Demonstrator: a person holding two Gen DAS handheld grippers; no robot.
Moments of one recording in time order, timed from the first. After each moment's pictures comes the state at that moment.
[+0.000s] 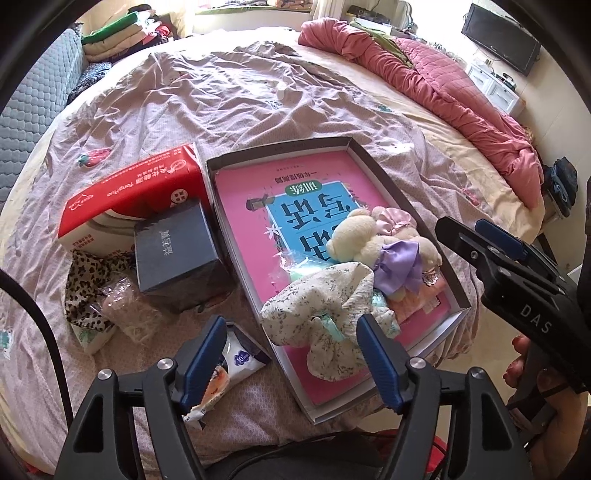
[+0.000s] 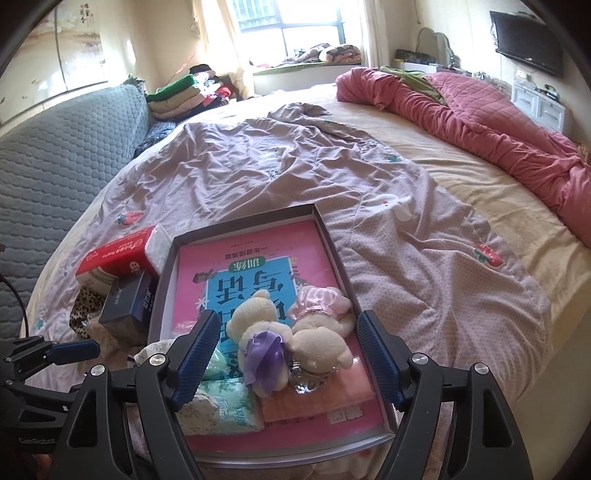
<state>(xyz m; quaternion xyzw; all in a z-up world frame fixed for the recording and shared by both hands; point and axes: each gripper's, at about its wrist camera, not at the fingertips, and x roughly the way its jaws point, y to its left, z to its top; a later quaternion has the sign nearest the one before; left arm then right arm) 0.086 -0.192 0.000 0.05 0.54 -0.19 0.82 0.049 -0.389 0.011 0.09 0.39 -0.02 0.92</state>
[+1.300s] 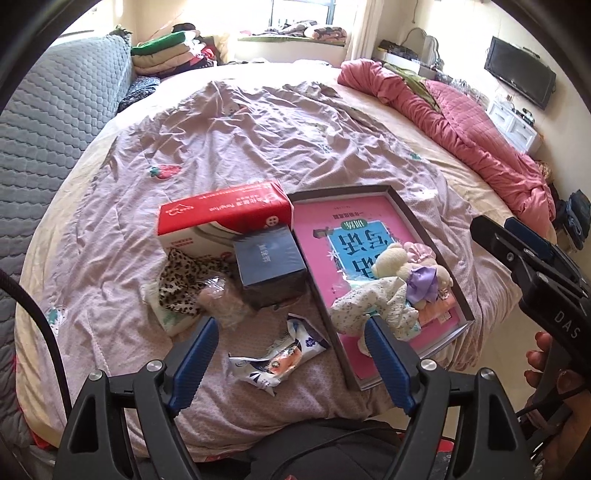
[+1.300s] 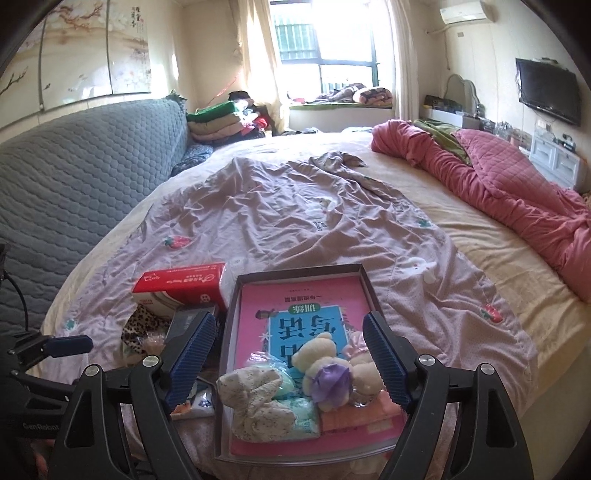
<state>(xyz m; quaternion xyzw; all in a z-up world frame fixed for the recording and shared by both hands) 0.053 -0.116 0.065 0.02 0.49 -0.13 0.86 0.020 -0.324 0.089 0.04 0.32 0.02 0.95</state>
